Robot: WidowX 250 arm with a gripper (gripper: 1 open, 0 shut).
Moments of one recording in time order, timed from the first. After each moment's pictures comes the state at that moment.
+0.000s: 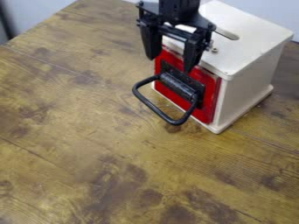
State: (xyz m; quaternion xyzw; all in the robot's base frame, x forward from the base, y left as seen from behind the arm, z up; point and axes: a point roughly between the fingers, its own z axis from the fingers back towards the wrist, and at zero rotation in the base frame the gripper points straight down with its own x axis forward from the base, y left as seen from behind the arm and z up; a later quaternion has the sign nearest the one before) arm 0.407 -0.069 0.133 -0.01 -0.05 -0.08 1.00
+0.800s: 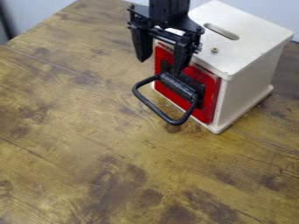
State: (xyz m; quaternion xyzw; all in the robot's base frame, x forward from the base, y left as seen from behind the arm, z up) arm 0.408 -0.056 0.131 0.01 -0.05 -0.04 1.00
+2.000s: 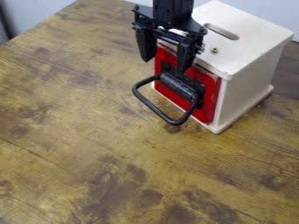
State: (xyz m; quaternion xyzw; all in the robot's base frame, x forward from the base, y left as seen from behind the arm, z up) arm 0.412 -0.059 0.129 0.00 -0.05 -0.08 1.00
